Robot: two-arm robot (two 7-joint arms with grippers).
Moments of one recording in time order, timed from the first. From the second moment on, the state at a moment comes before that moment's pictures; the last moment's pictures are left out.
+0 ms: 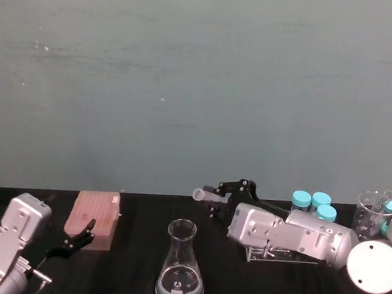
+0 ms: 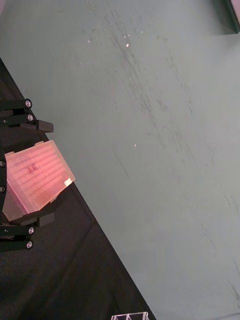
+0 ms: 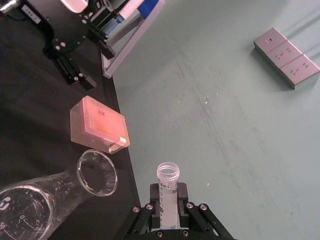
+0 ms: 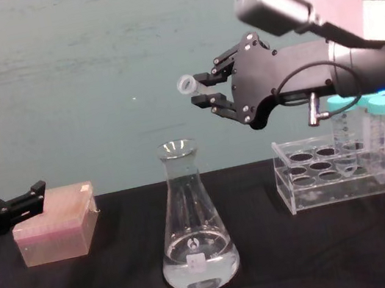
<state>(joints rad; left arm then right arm) -0.20 0.60 0.45 -1.41 -0.25 -0.12 0.03 0.63 0.36 -0.63 -1.21 -0.30 -0.37 0.41</state>
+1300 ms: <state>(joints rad) -0.20 0.60 0.45 -1.41 -0.25 -0.12 0.03 0.64 0.37 -0.71 -1.17 -0.62 -0.47 0.19</state>
